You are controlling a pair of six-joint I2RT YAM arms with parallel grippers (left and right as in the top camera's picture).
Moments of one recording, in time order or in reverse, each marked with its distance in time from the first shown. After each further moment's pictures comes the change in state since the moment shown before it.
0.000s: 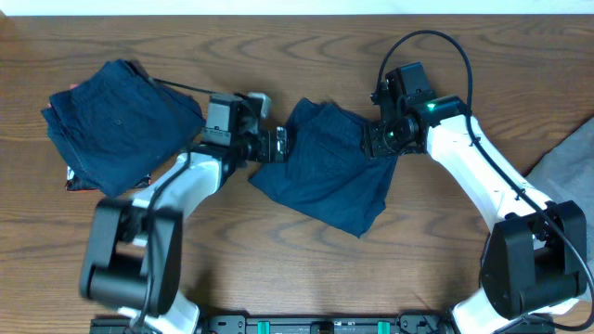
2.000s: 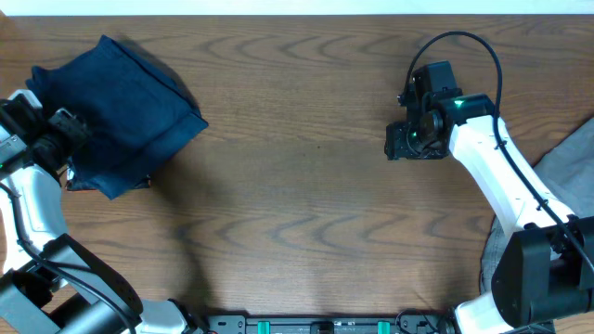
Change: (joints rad) left arm 0.896 -0.139 0.241 -0.282 -0.034 -0.002; right arm -0.093 -0.055 0.000 -0.120 0.039 0.022
